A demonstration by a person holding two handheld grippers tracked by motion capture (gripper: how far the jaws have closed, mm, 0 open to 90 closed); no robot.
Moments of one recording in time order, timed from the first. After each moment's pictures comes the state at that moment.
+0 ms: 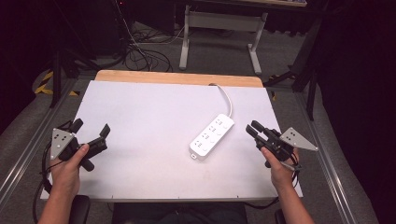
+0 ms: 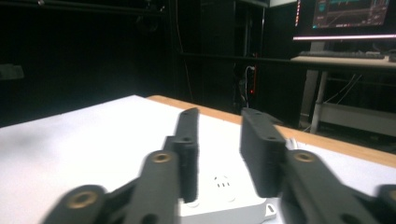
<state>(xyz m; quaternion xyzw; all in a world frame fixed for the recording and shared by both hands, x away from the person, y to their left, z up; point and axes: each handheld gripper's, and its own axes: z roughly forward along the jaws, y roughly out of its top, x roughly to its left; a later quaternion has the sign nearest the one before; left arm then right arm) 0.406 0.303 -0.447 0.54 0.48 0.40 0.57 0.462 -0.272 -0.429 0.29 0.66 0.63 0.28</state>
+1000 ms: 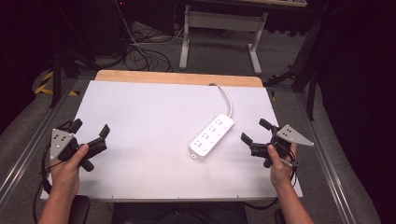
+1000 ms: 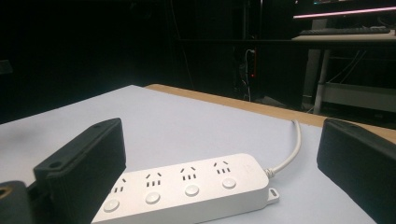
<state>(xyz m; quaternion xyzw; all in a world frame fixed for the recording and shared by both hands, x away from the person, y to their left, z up) 0.405 0.304 -0.448 0.54 0.48 0.40 0.56 0.471 -0.270 -0.434 0.32 0.67 0.62 0.26</state>
